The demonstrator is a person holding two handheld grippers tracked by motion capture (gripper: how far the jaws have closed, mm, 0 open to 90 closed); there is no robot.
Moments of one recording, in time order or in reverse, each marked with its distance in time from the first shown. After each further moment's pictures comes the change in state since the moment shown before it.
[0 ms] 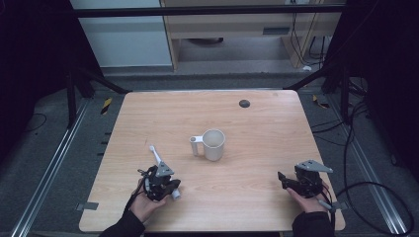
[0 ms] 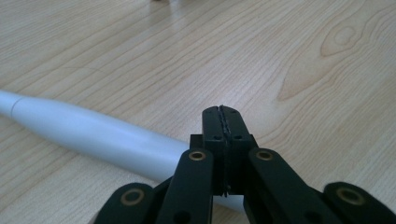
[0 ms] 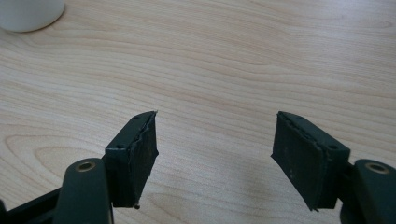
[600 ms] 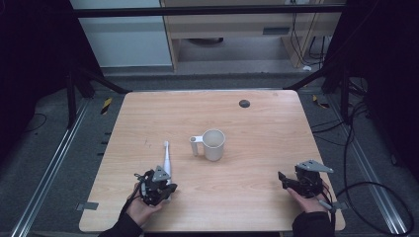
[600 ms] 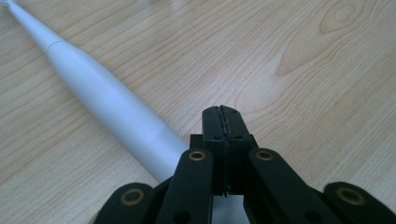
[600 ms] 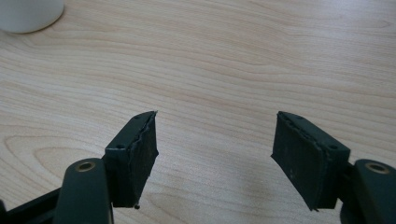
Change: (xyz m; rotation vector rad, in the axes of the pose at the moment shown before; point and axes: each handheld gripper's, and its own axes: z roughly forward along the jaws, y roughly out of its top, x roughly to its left) left arm -0.002 -0.012 -0.008 0.019 0.005 0.000; right arm -0.001 0.000 0.000 -0.001 -0.002 0.001
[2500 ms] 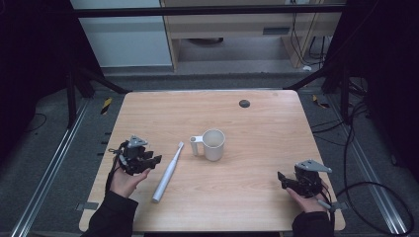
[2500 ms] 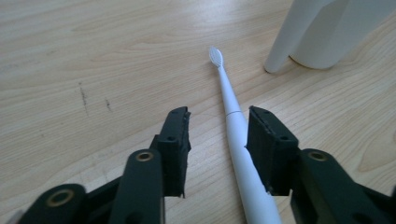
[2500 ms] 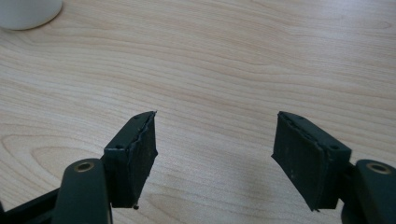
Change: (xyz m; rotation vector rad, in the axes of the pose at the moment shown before) left arm 0.075 0.049 -0.037 -0.090 0.129 -0.184; right arm 0.002 0.001 0.002 0.005 -0.008 -0.010
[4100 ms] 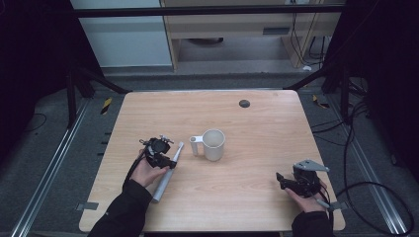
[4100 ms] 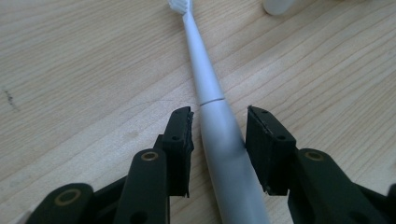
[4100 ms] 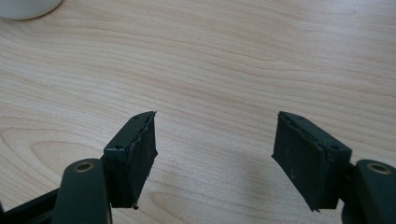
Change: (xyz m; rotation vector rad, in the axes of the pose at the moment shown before) left arm -0.021 0.016 0.073 0.319 -0.042 0.072; right arm 0.001 0.000 0.004 0.022 0.014 -0.019
